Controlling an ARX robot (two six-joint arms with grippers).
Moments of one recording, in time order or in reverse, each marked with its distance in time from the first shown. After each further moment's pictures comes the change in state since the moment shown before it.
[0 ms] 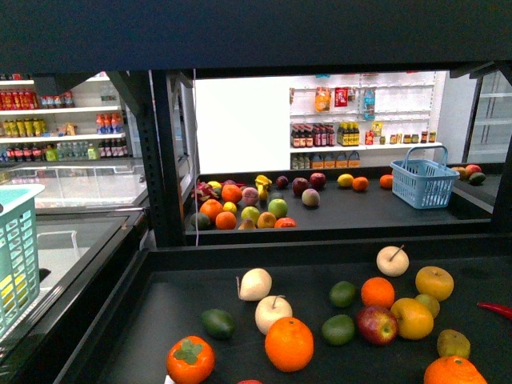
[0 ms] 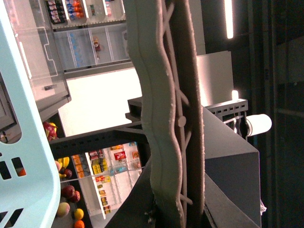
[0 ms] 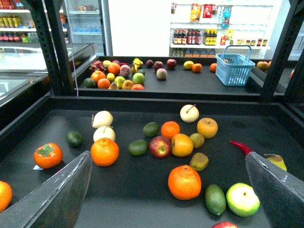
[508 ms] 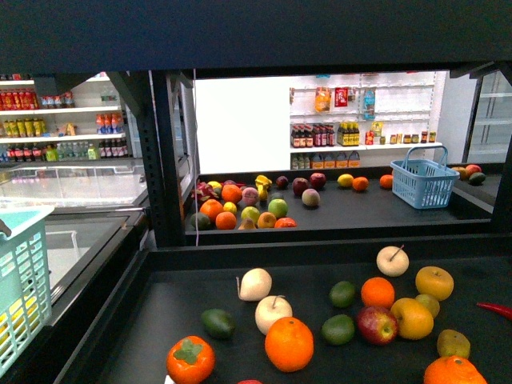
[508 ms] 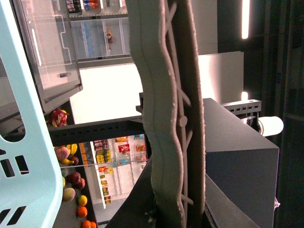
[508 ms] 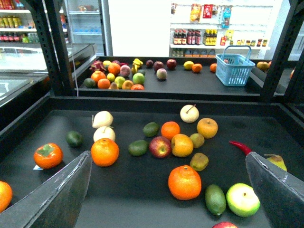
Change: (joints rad) left arm 0.002 0.026 -0.064 0.017 0.018 -0.047; right arm 0.000 0.000 0.000 0.000 0.000 0.000
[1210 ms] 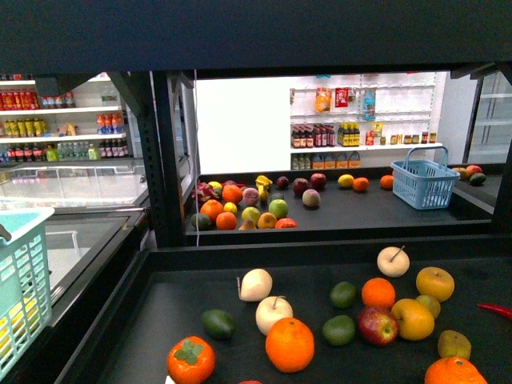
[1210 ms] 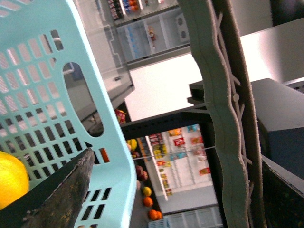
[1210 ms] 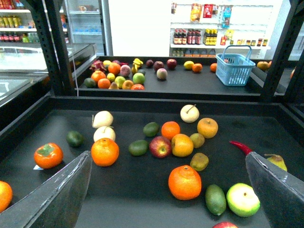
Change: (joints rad) left arm 0.034 -0.131 -0.123 -0.252 0.033 0.311; right arm 0.000 -0.001 0.000 0.000 0.000 0.000
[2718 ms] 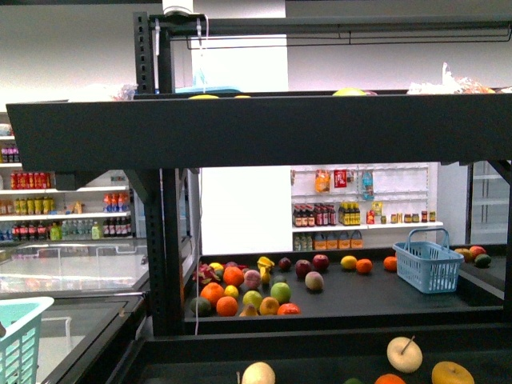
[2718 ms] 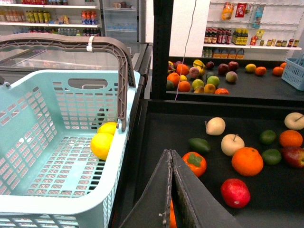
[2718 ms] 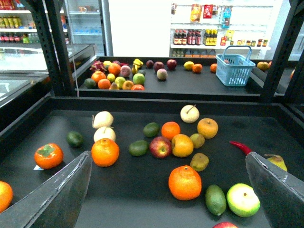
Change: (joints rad) left arm -0.398 -1.737 -0.649 -1.162 -0.171 1.210; right arm 0.000 0.000 0.000 0.000 0.000 0.000
